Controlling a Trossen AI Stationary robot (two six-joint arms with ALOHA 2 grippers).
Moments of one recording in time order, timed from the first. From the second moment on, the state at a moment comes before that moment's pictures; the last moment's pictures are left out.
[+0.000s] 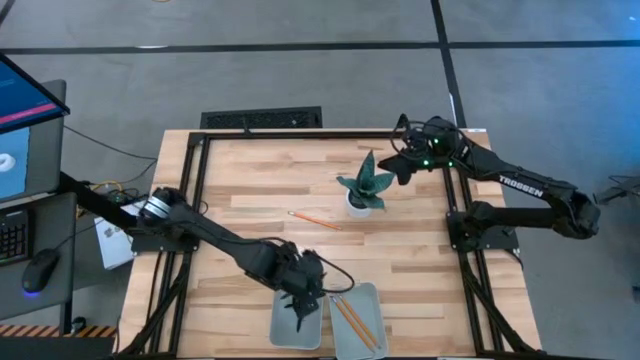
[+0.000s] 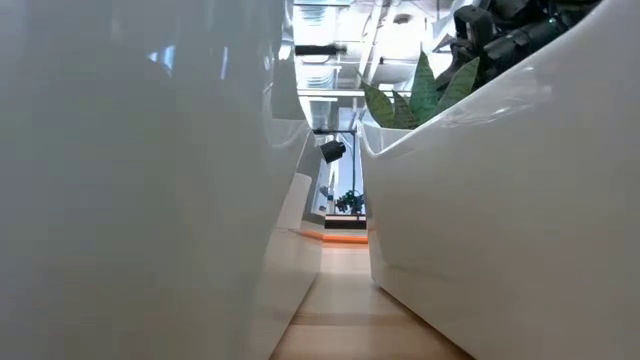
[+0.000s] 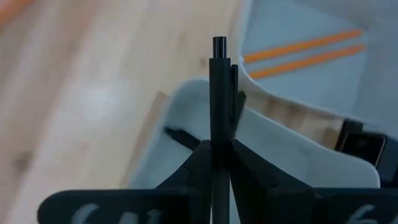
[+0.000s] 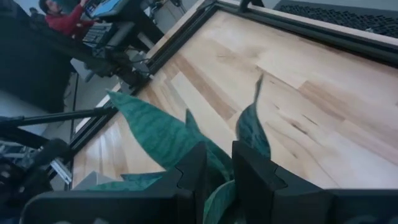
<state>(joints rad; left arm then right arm) -0.46 1.90 1.63 -0.89 -0.15 -0.85 -0.61 0.96 0.72 -0.27 -0.45 0.40</state>
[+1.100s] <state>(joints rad) -0.45 2.07 1.64 -0.79 0.05 -0.97 -0.61 0.96 0.72 -0.38 -0.45 0.39</state>
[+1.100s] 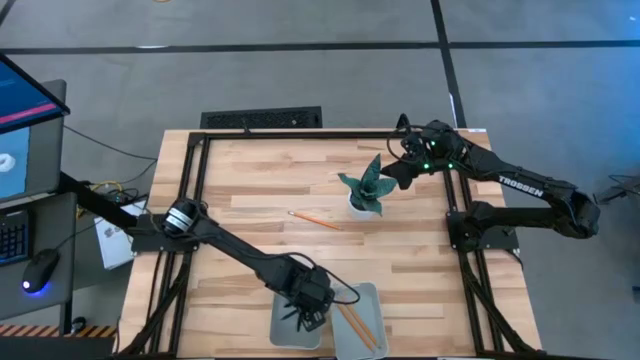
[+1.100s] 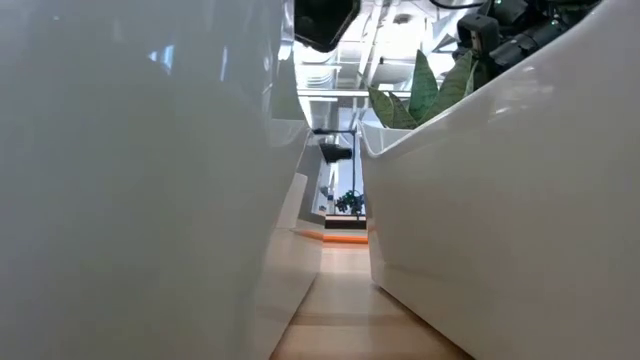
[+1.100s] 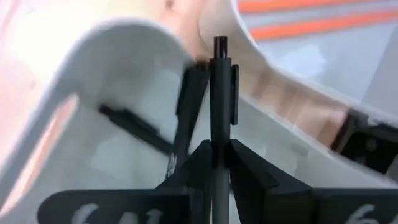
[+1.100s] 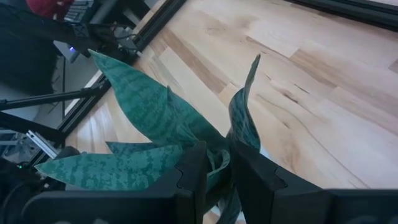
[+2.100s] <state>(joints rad) -0.49 2.07 1.64 -0.80 -0.05 -1.25 -0.61 0.96 0.72 -0.39 -0.45 0.38</state>
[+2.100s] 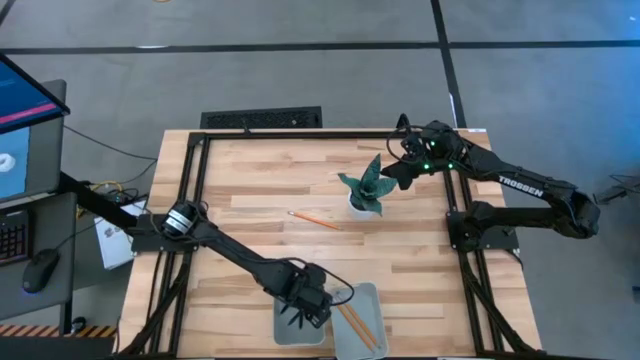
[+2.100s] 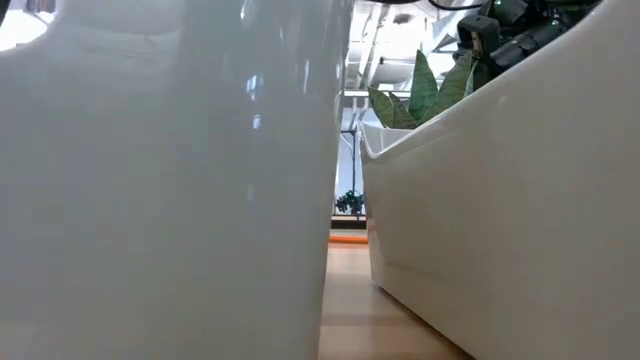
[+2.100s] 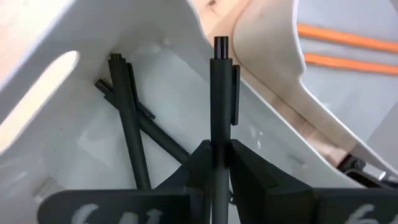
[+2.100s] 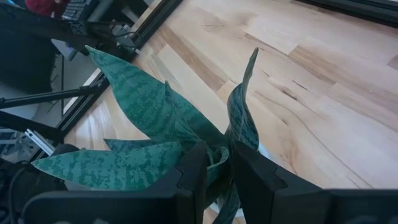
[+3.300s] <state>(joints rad) -0.52 2.07 1.64 -0.82 -0.15 -1.48 -0.61 0.96 0.72 -0.39 -0.45 0.38</state>
